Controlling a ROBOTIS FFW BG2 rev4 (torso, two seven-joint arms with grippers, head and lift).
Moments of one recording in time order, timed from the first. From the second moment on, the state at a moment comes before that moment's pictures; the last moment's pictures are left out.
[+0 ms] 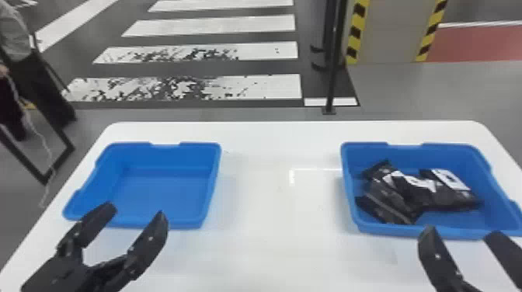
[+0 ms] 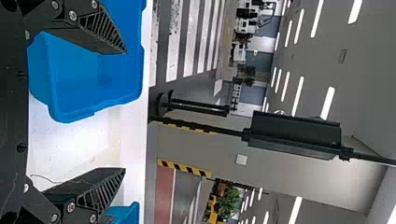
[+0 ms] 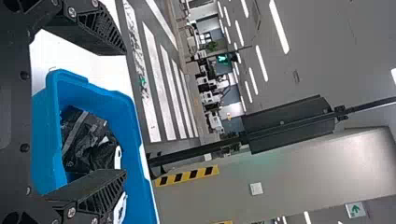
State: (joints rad) left arm 0.91 0.12 0.32 -2.49 0.42 0.18 -0.33; right arm 0.90 0.00 -0.03 -2.32 -0.28 -0.11 0.20
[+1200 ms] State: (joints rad) left arm 0.91 0.12 0.32 -2.49 0.43 0.18 -0.33; right arm 0.90 0.00 -0.03 -2.32 -0.29 -0.11 0.20
